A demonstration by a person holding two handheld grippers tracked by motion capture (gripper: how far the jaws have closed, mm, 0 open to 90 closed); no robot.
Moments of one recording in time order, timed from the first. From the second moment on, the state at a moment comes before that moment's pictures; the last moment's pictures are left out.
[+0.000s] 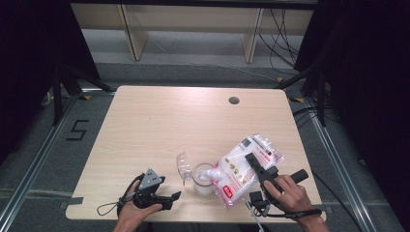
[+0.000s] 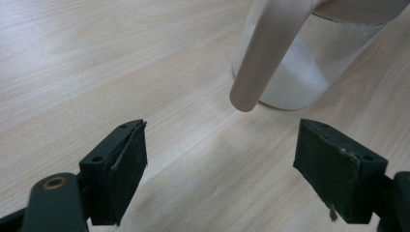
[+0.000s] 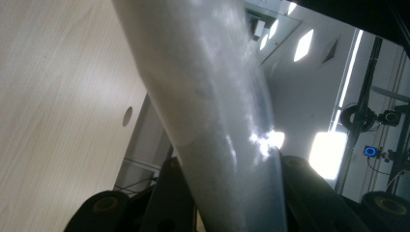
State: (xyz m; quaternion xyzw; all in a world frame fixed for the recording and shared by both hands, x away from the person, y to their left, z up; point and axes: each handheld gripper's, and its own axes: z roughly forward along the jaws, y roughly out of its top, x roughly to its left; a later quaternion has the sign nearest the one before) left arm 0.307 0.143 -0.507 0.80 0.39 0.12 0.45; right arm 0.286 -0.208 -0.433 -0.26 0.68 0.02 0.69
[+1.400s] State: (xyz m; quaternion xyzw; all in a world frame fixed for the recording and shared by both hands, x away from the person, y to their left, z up) left arm 0.306 0.143 -0.506 0.80 0.39 0.12 0.44; right arm 0.288 -0.209 -0.432 -0.26 0.68 0.02 0.69
